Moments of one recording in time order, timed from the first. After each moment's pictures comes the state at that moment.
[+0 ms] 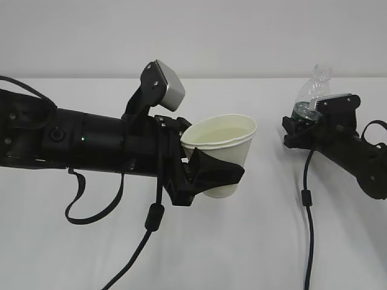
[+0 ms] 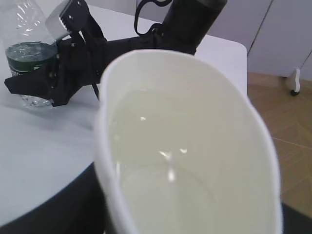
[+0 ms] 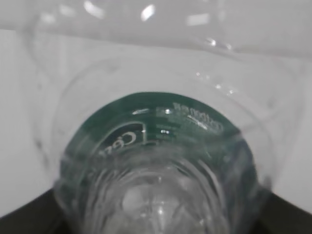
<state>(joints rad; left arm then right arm) -0.61 1.76 -0.89 1.21 -0.74 -0.94 0.00 2.29 -0.99 -0.27 -0.97 0.06</state>
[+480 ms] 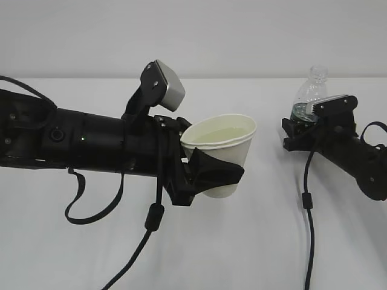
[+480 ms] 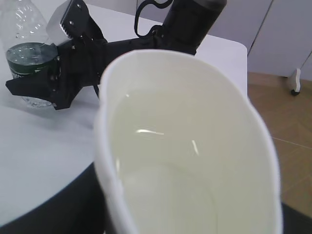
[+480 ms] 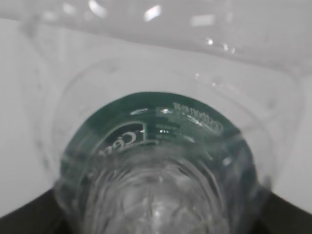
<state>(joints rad) -0.61 1.76 -0.89 1.21 -0.74 -0.94 0.00 2.30 -0.99 -0.27 -0.98 -0.01</state>
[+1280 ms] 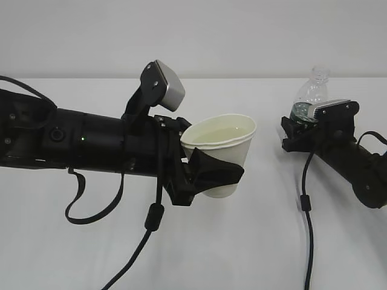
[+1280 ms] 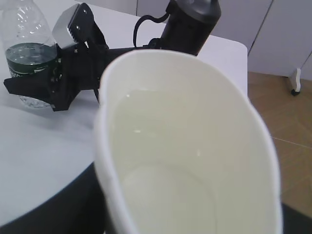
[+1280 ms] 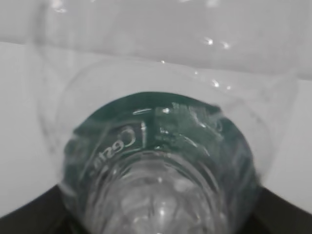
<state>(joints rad) -0.61 1.76 -0.89 1.21 -0.74 -0.94 0.00 2.36 -1.00 -0.25 -1.12 0.00</state>
